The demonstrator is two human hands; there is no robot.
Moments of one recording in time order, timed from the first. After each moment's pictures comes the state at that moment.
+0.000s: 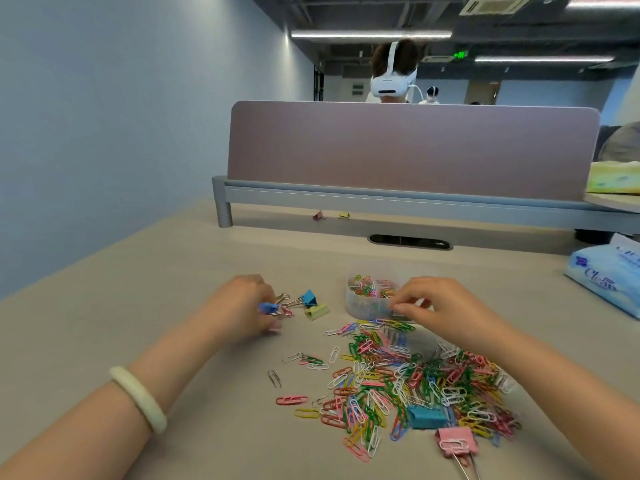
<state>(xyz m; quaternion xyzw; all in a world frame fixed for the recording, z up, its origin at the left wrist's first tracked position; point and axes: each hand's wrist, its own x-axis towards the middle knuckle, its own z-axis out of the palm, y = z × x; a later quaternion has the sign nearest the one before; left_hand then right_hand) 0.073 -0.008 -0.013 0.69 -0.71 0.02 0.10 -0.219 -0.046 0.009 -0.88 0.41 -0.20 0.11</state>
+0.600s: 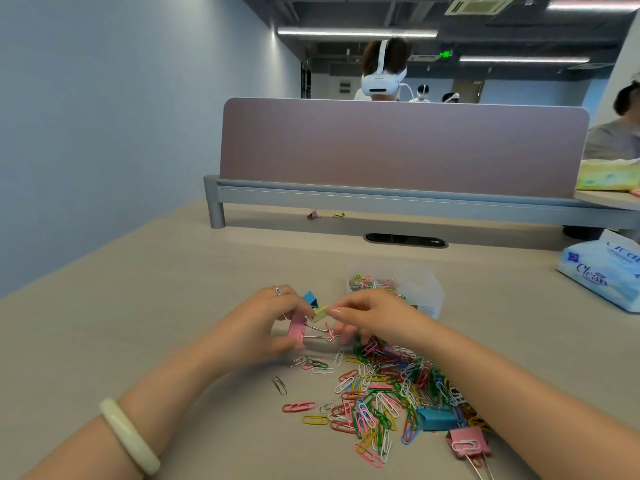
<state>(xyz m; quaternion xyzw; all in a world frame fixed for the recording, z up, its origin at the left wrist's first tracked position) 0.062 0.008 -0.024 0.48 -0.83 -0.08 0.29 -0.145 -0.044 -0.010 -0.80 0.40 -0.20 0.41</state>
